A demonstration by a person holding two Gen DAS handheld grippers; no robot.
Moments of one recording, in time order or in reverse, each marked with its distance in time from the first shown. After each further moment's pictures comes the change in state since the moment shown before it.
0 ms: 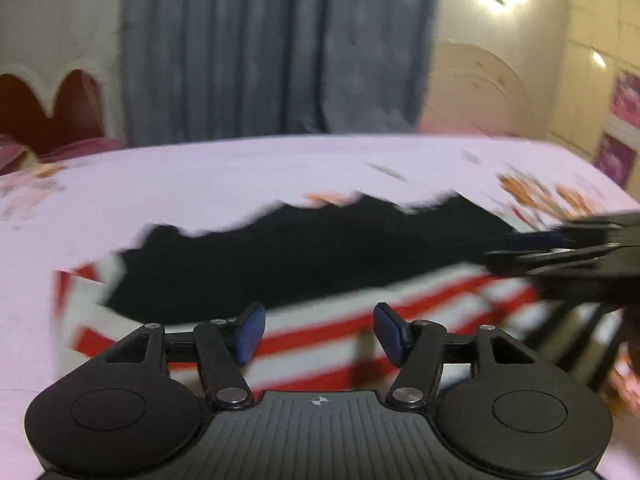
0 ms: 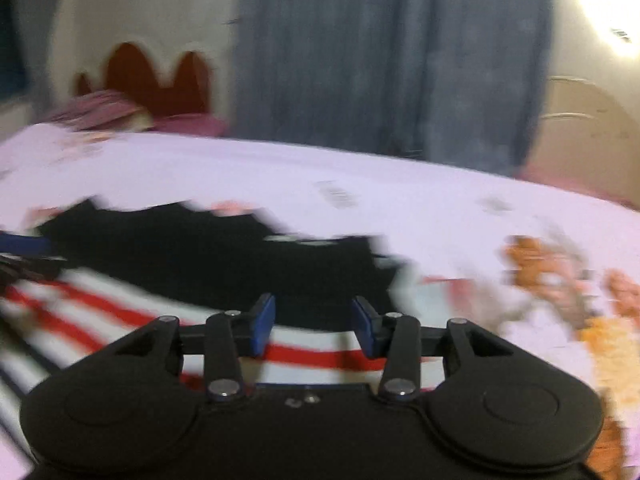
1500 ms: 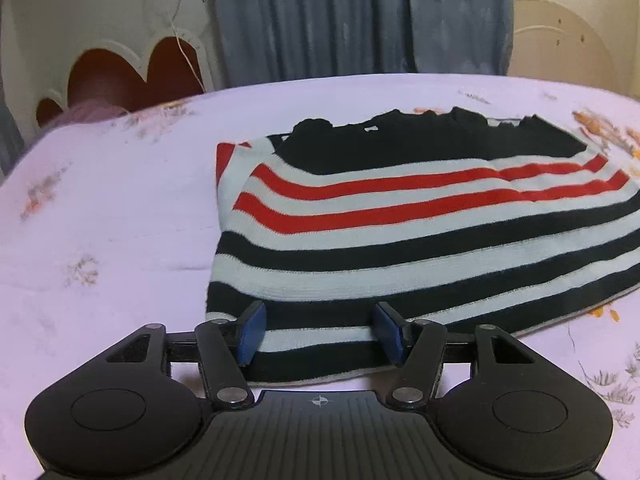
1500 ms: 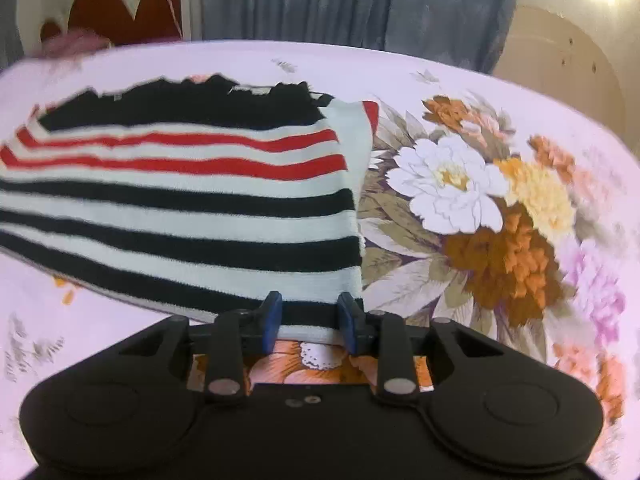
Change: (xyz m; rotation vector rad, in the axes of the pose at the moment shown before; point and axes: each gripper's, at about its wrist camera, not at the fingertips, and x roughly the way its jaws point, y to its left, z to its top) left arm -0.092 0.035 -0.093 -0.034 0.118 0.333; right arm -0.084 -0.029 -0.089 0.068 0.245 -0.198
